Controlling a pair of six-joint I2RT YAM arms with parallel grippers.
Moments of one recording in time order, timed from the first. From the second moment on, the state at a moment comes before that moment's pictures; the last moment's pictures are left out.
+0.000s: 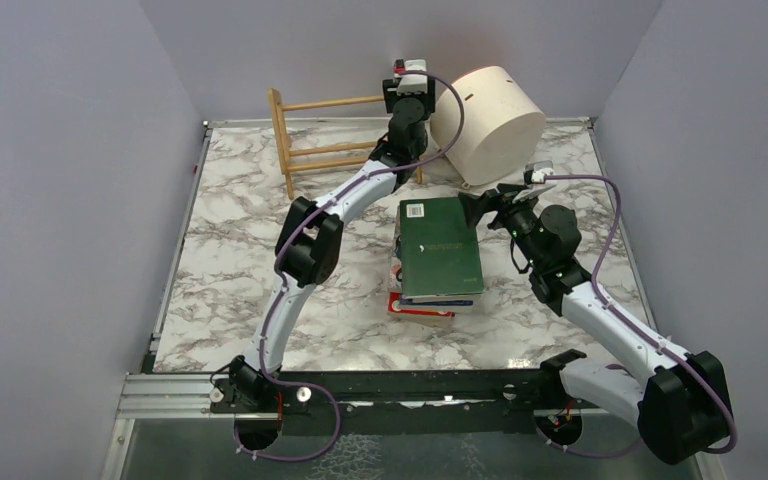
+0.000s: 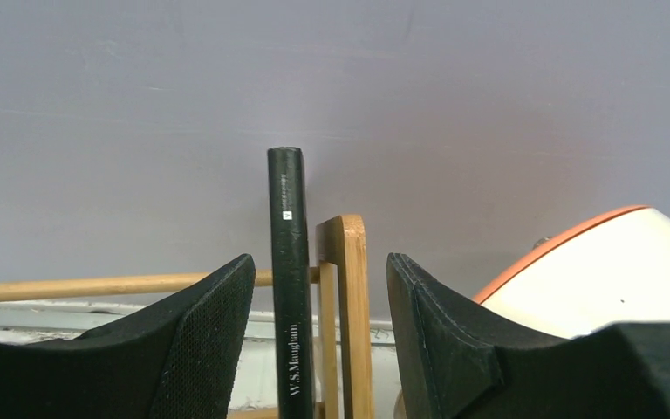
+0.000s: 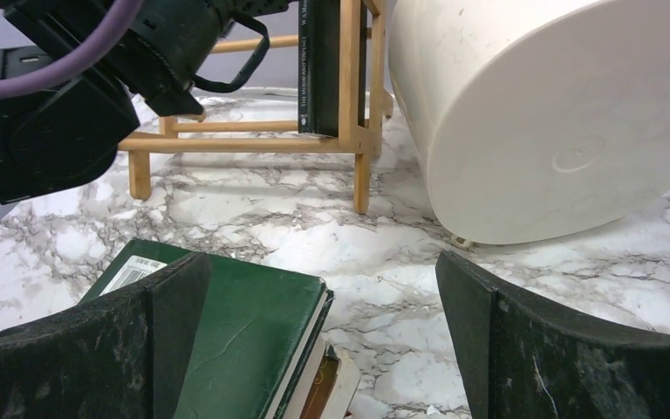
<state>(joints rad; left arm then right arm) -0.61 2.42 2.15 0.50 -0.62 0.02 0.38 1.03 0.57 0.49 -0.01 0.20</state>
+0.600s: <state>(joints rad) -0.59 1.91 1.65 0.44 -0.72 -0.14 0.38 1.00 0.57 0.48 -0.02 0.20</state>
